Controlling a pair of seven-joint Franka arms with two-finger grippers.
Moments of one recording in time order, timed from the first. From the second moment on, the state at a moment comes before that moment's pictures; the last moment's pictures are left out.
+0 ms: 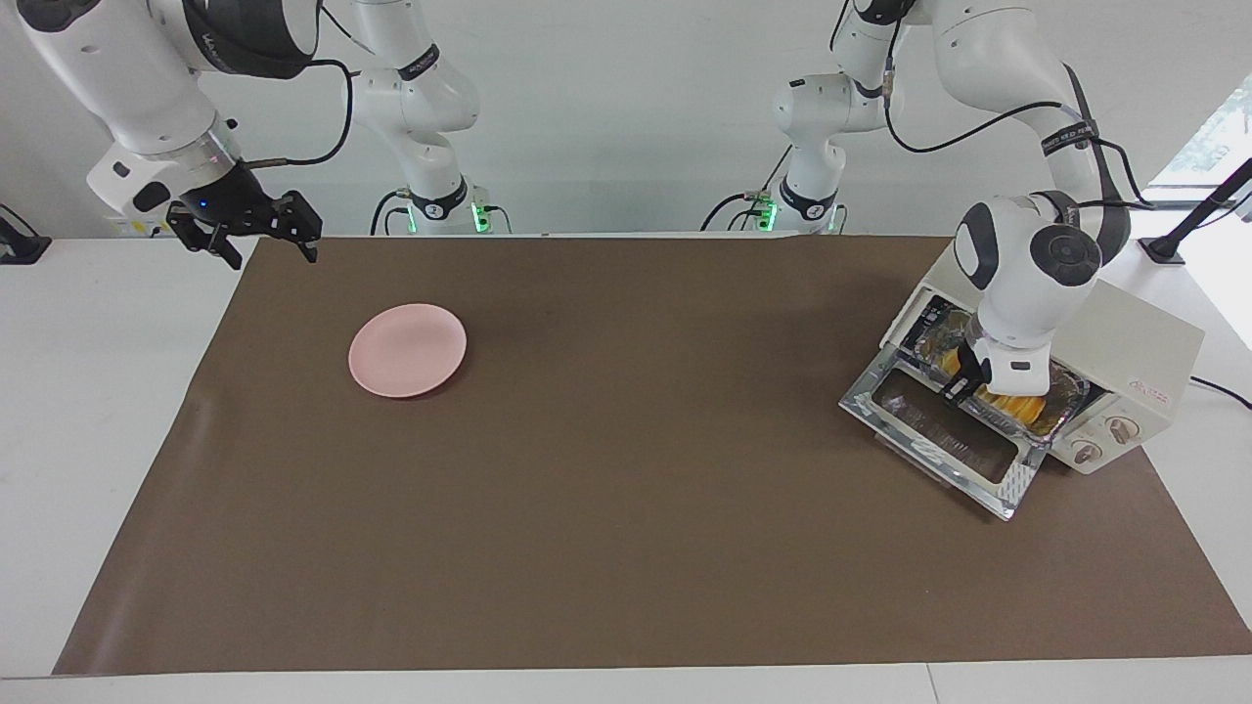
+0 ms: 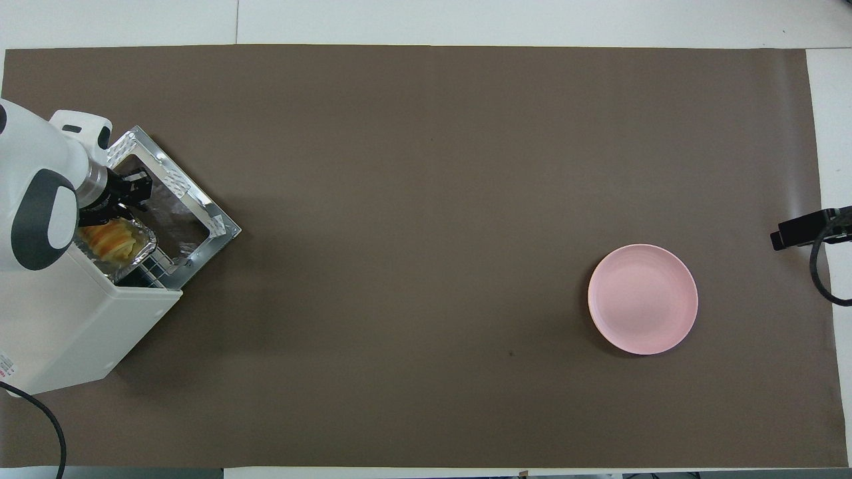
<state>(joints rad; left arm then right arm) 0.02 0.22 -0.02 -1.91 0.17 2.09 -0.63 -0.08 -0.07 -0.03 -1.71 -0.01 1.54 -0.21</state>
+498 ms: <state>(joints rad) -0.22 0.27 -0.04 -1.66 0.17 2.00 -0.58 -0.08 -0.07 -0.03 -1.71 -0.01 1.54 -0.21</state>
